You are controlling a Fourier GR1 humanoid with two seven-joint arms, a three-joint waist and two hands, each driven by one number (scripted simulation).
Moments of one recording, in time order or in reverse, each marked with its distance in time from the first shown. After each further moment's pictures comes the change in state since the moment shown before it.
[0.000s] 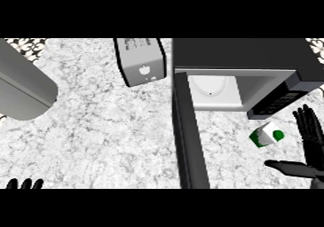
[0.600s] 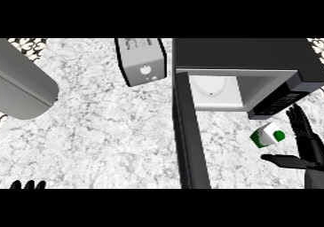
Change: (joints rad) left arm 0.012 0.013 -0.023 0.009 0.000 0.016 -0.018; right arm -0.188 -0.072 -0.011 0.439 0.085 -0.037 -0.187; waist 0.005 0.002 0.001
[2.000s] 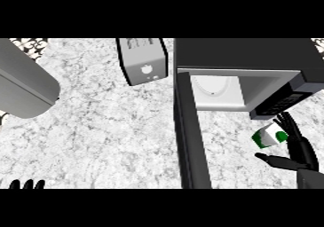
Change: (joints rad) left arm -0.013 0.022 0.019 0.024 0.037 0.004 -0.023; right arm -0.146 -0.030 -0.011 0.402 0.012 0.010 -0.107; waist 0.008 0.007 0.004
